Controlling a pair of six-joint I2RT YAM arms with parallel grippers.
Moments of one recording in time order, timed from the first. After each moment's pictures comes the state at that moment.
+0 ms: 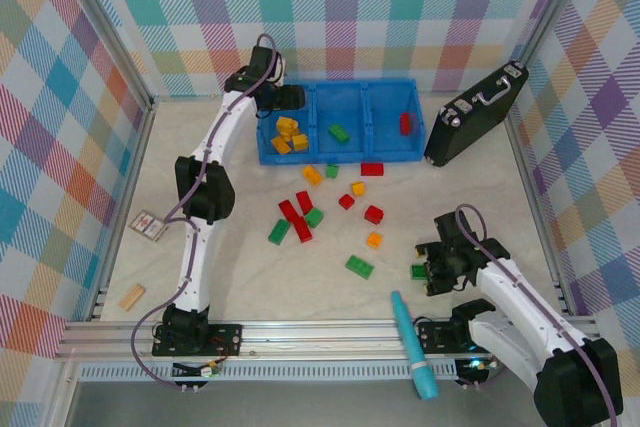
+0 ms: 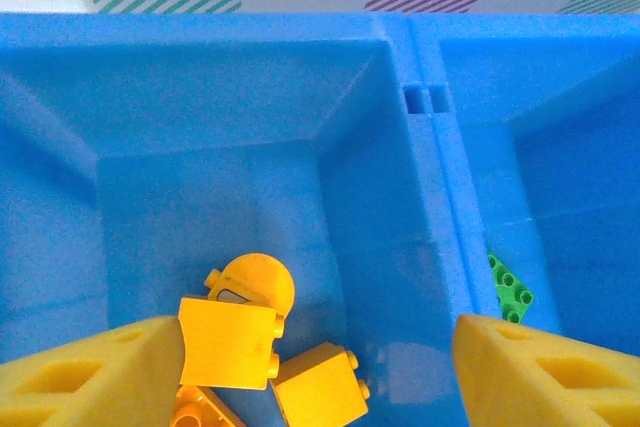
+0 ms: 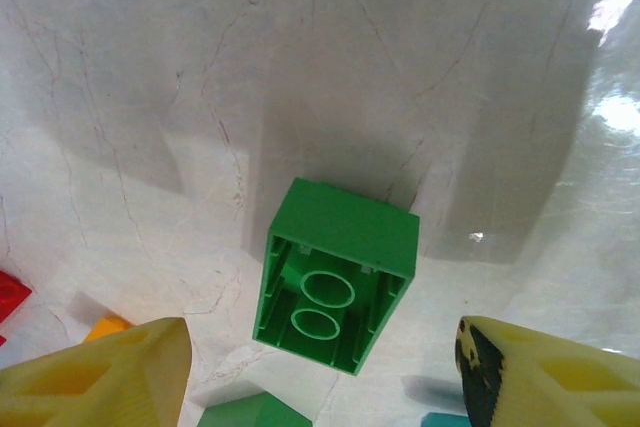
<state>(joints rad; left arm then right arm) -0.27 2.47 2.53 -0.89 0.12 -0.26 0.32 0.85 0.45 -0.85 -0.17 1.68</state>
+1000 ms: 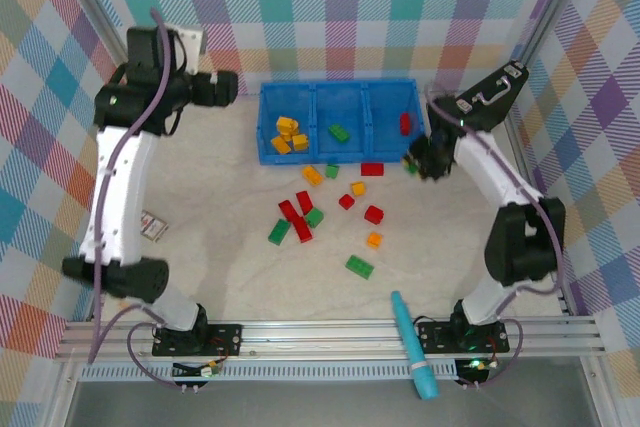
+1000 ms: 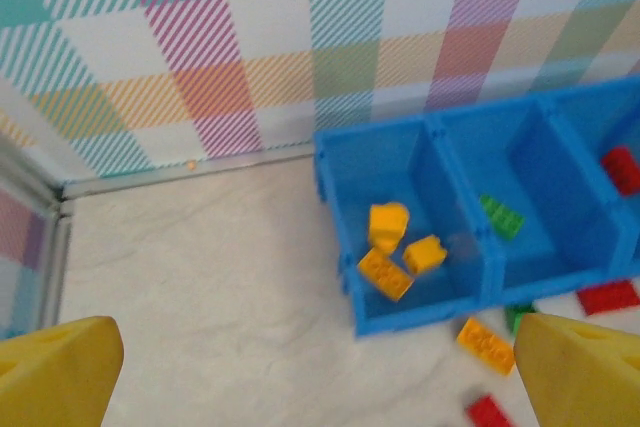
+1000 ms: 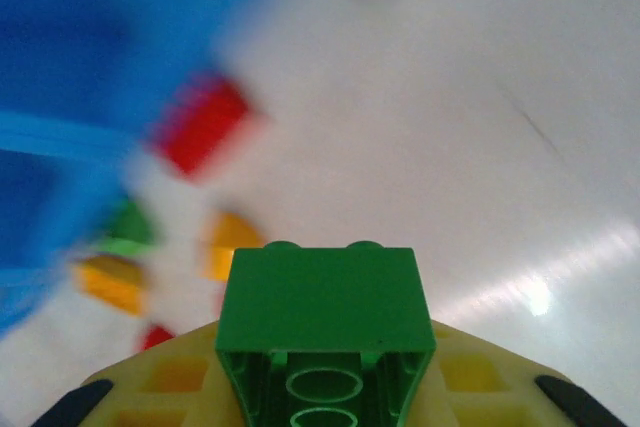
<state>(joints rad) -0.15 1.53 2.05 -1.08 -0.02 0.04 0.19 1.71 1.51 -0.92 -0.18 0.87</state>
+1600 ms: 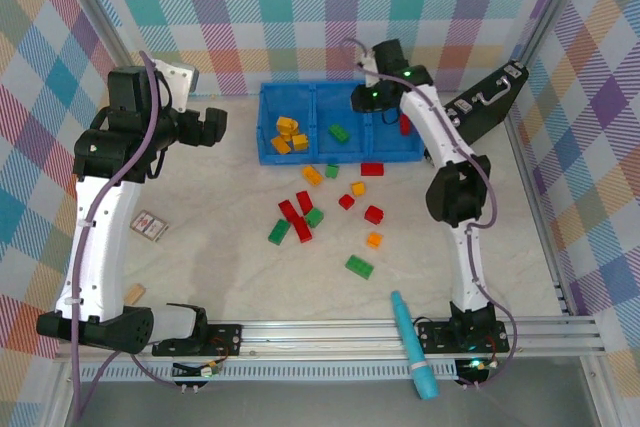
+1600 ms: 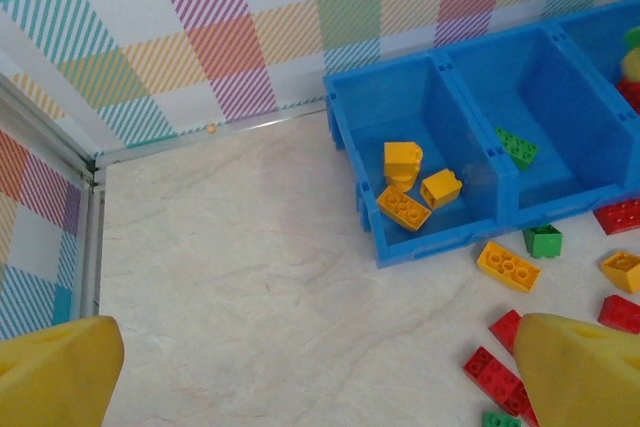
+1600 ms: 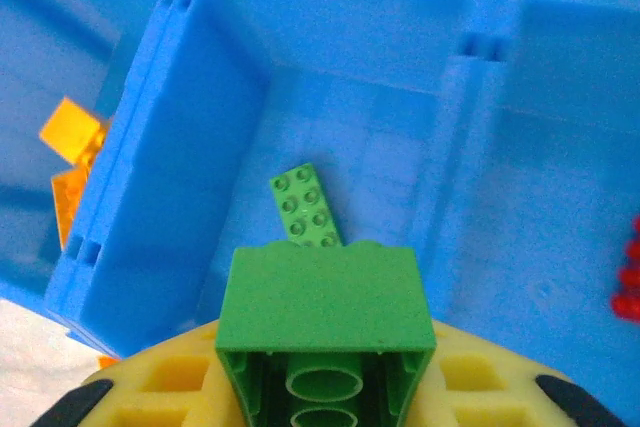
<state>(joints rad) -0.14 1.30 1.79 -1.06 -0.01 0.13 0.35 2.34 2.44 -0.99 -0.16 0.05</state>
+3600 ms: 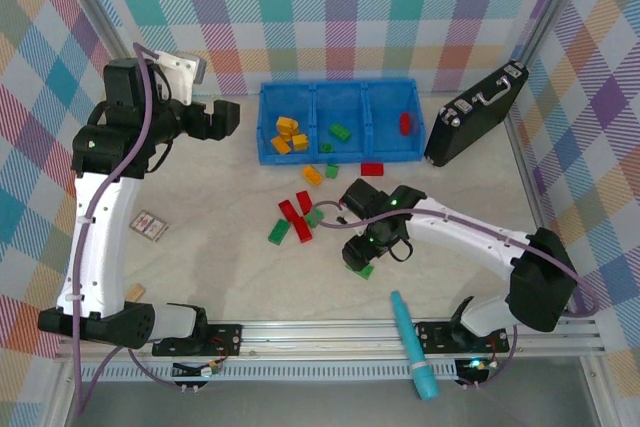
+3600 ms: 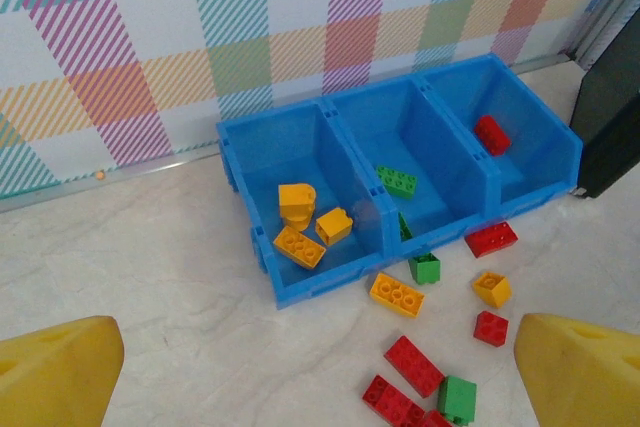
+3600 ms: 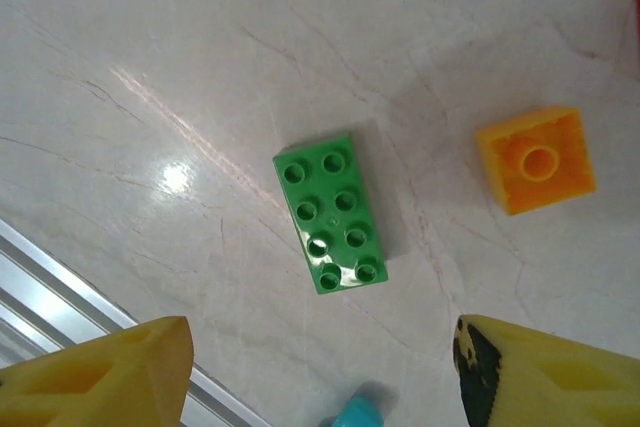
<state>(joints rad) -0.14 1.32 1.84 -1.02 0.22 0.07 0.89 1.43 1.06 -1.00 -0.08 0.17</state>
